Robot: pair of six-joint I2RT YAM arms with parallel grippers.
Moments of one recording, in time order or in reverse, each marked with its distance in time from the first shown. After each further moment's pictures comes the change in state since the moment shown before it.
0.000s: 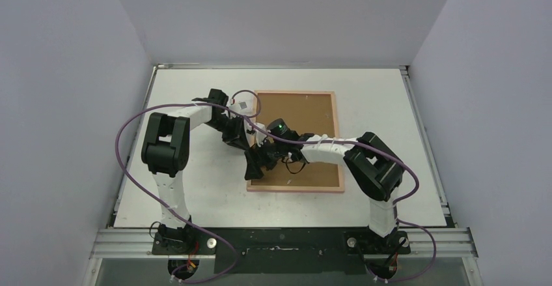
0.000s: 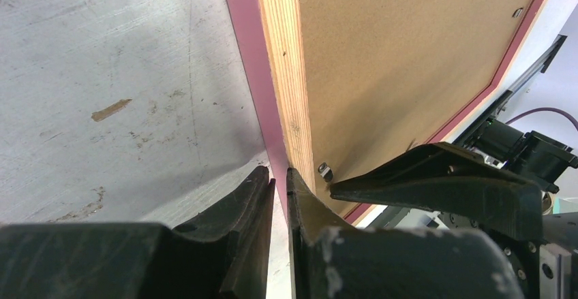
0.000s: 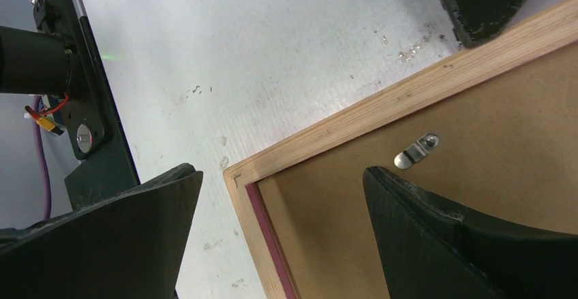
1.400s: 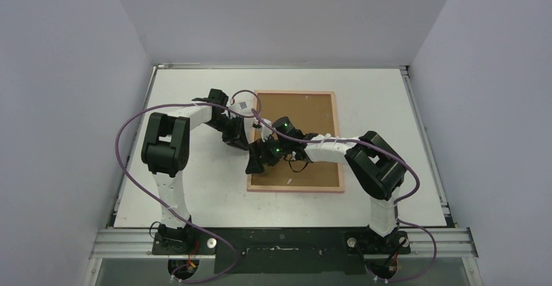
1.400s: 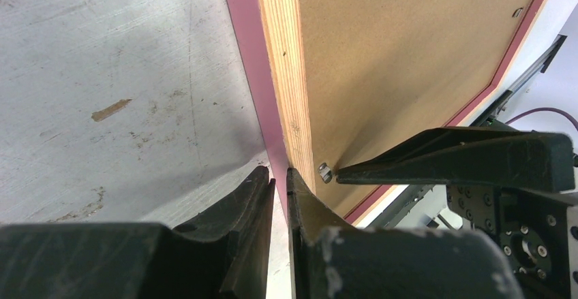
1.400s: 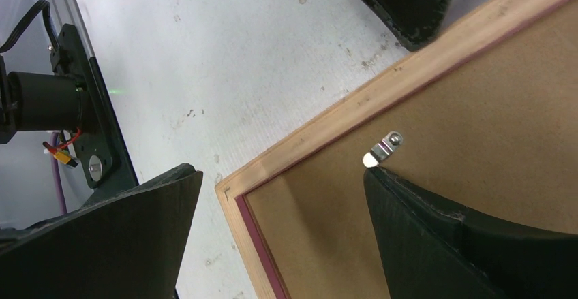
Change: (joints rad) left arm 0.001 0.000 0.000 0.000 0.000 0.000; right arm -0.037 0.000 -0.030 0.087 0.006 0.104
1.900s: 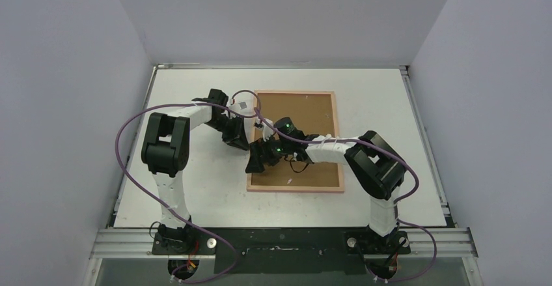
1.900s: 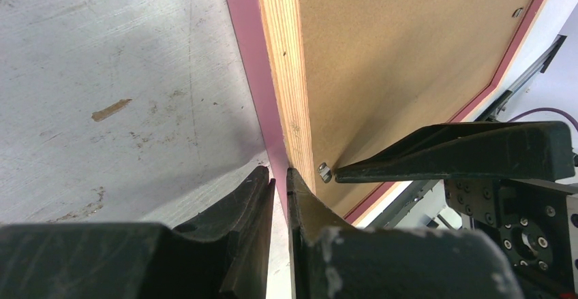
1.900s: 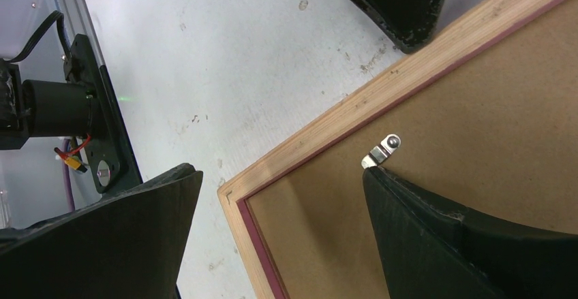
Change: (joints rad) left arm 0.001 0.000 0.000 0.000 0.000 0.000; right arm -0.012 -0.006 -0.032 0.050 -0.014 0.032
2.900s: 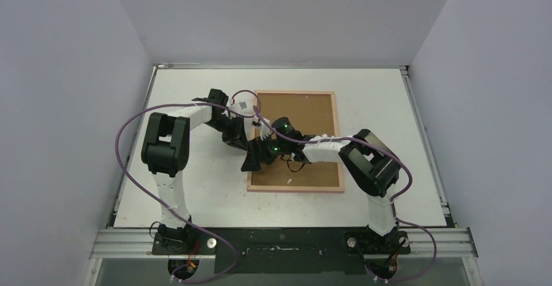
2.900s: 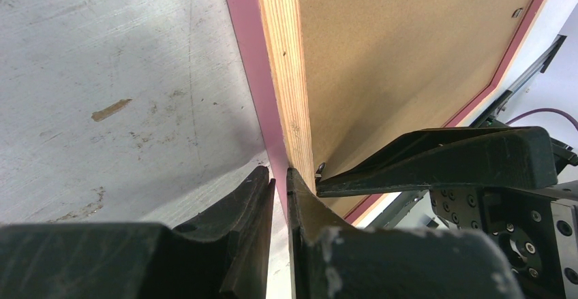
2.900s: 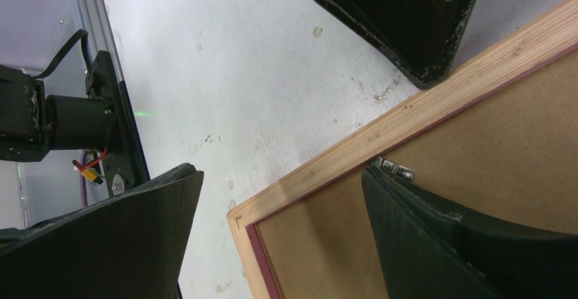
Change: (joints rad) left arm 0.000 0.000 0.000 0.000 0.001 0.000; right arm 0.010 0.052 0.018 0.098 -0.032 0.054
